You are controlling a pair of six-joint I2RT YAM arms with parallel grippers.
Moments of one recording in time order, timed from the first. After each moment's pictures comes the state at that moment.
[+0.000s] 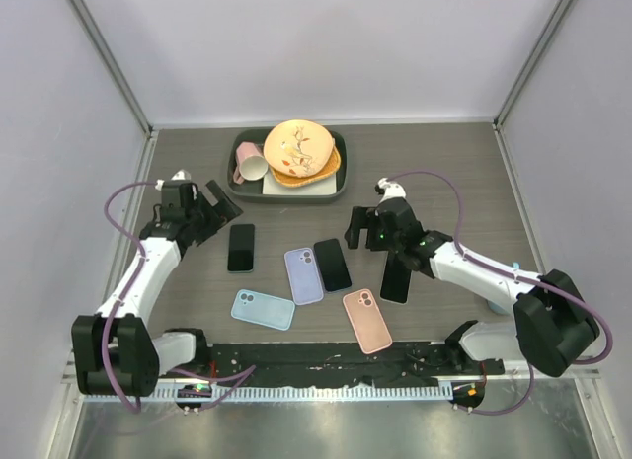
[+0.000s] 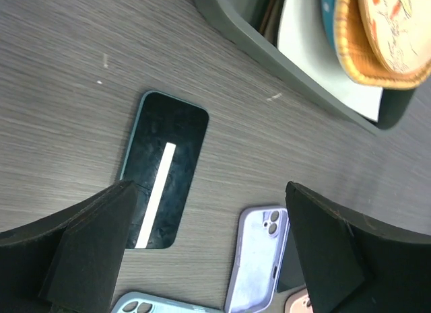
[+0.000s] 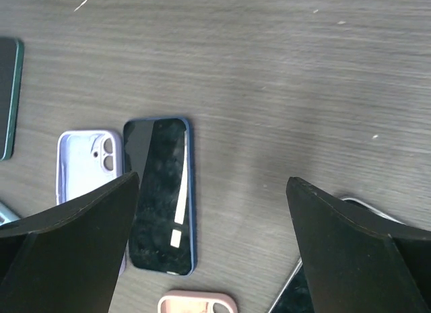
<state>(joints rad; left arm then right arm) -0.03 1.19 0.81 -0.37 0.11 -0.67 0.61 1.29 0.70 -0.07 0.14 0.50</state>
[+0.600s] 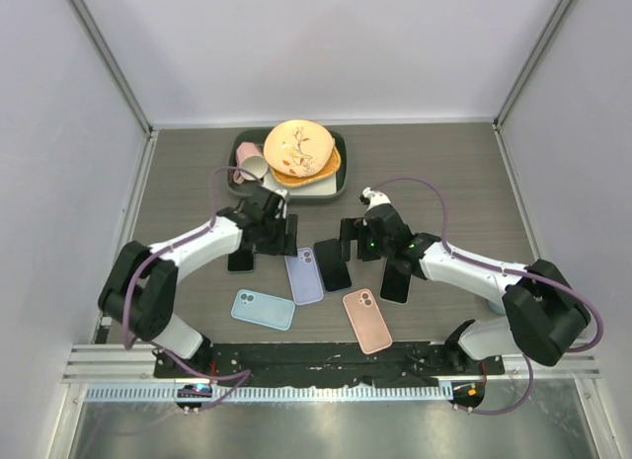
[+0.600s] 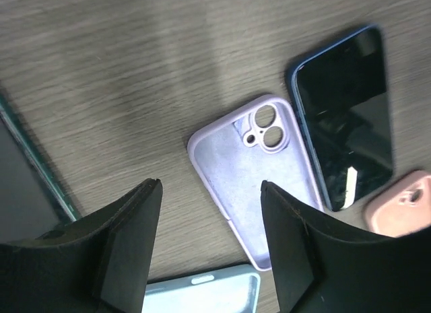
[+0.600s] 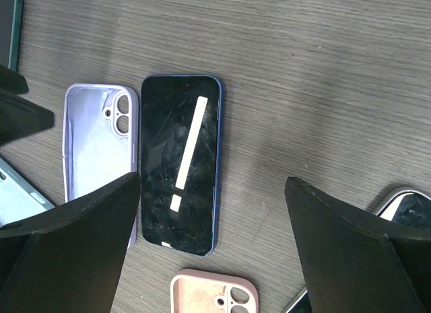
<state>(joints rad) -0.51 1.50 0.91 -0.41 0.12 -0.43 0.70 1.35 0.71 -0.08 0.06 0.51</state>
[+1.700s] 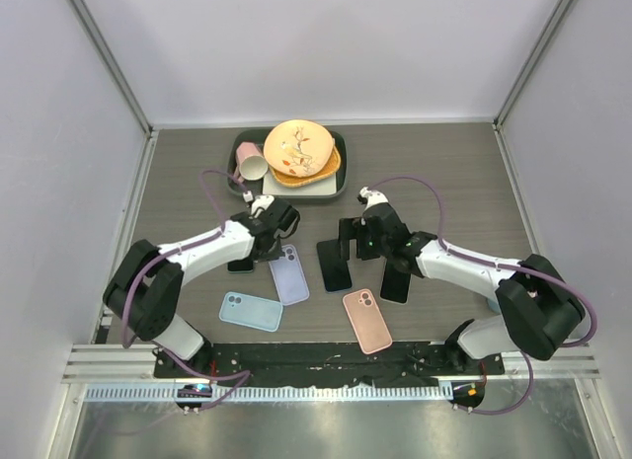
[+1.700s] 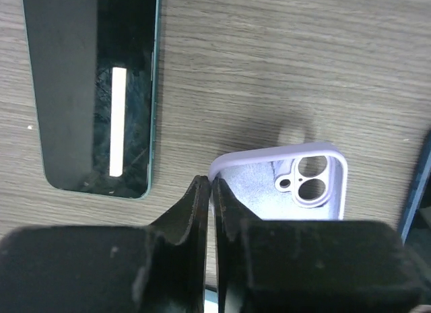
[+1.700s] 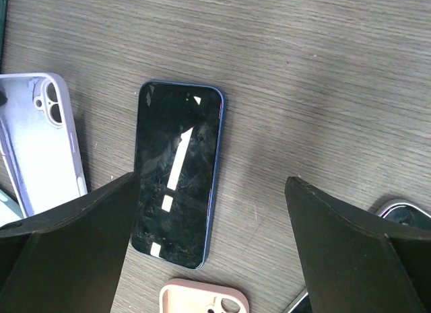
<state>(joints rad) -0.67 1.58 0.96 -0.62 -0.40 -0.76 0.69 1.39 0.72 -0.06 0.07 0.48</state>
